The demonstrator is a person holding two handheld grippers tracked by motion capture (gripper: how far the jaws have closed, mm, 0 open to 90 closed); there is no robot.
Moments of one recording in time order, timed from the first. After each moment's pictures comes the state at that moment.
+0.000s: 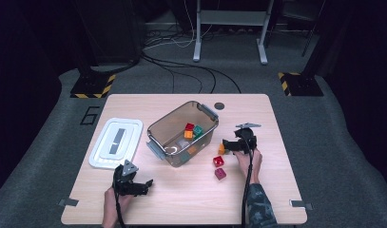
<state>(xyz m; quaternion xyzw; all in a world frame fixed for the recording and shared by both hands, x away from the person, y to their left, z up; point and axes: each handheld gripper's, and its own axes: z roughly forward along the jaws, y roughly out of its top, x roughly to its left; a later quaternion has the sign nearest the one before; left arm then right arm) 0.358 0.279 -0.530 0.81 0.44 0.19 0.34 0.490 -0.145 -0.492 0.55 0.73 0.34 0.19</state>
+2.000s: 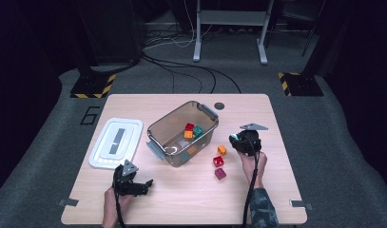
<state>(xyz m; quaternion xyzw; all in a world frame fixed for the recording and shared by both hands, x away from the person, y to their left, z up) 0.358 0.279 -0.530 0.81 0.44 0.19 0.35 0.462 -0.151 -0.463 0.52 0.73 0.39 0.21</state>
